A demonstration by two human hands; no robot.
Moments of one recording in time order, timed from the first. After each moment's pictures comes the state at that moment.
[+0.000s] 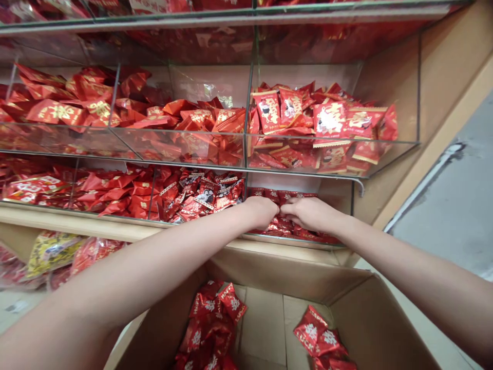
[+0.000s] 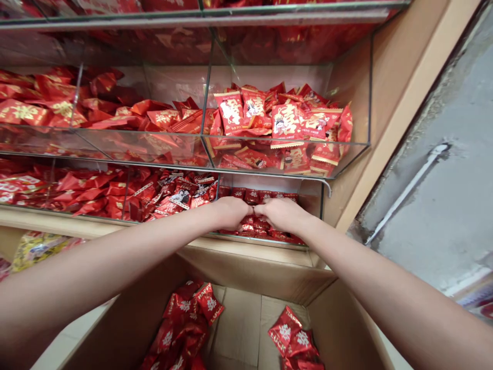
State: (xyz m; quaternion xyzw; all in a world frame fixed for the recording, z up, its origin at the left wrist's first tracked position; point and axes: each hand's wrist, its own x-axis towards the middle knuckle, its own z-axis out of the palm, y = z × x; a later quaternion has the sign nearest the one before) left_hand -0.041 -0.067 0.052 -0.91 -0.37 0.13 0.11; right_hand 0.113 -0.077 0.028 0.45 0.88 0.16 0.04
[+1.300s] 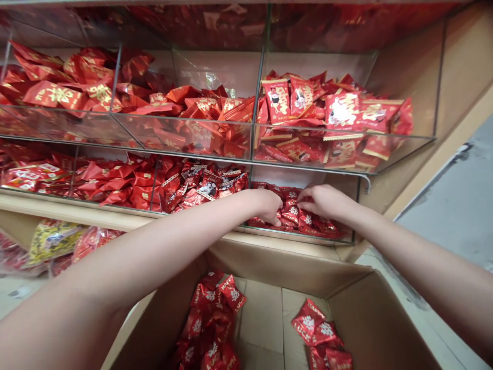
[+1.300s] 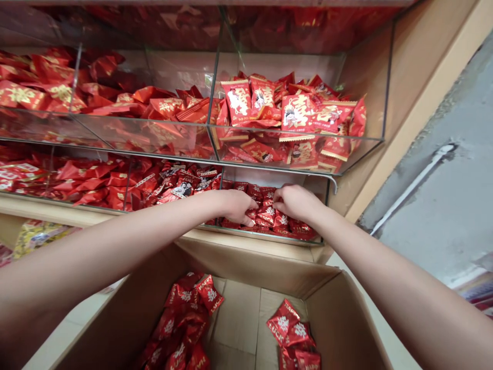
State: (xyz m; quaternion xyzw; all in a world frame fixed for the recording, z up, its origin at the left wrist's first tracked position) left_hand -0.038 -0.070 0.062 -0.91 -0.37 0.15 0.06; right_hand 0.133 -0.065 0.031 0.55 0.83 0.08 -0.05
